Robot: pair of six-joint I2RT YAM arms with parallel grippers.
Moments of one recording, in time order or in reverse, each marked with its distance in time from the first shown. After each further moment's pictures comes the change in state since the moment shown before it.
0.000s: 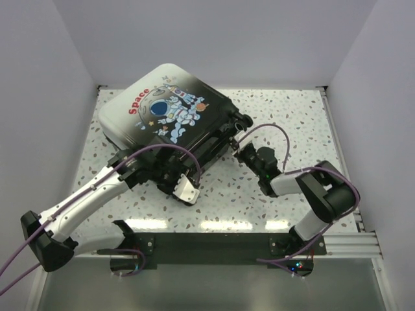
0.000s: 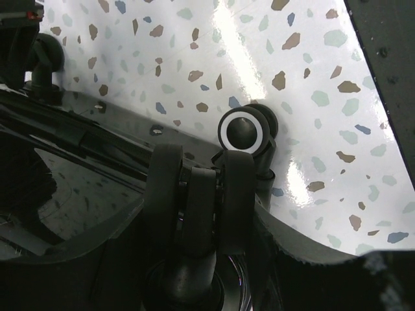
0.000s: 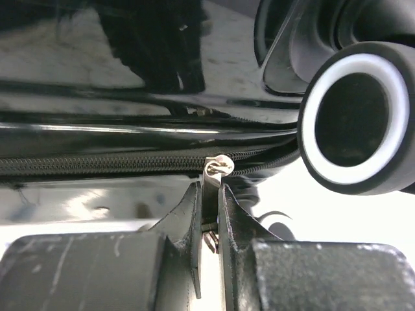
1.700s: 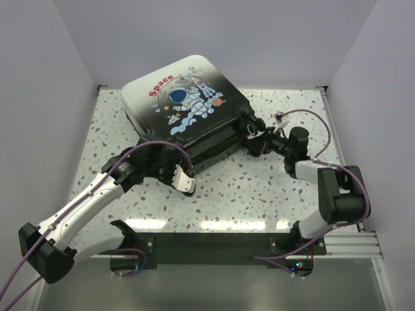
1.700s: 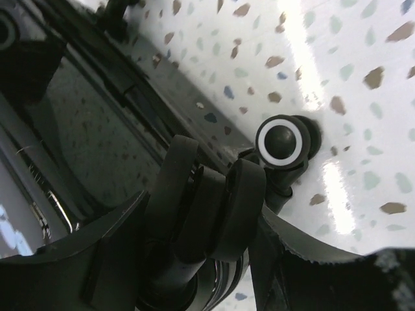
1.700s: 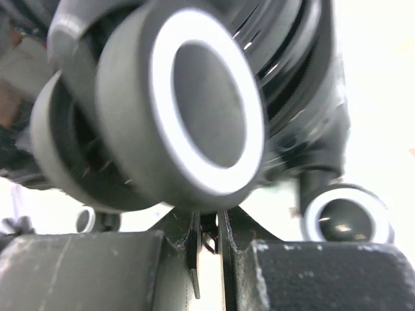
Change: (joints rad) left arm 0.134 -0.087 -0.146 0.274 0.009 -0.004; right arm -0.480 -0.101 0.119 -0.438 -0.689 0.822
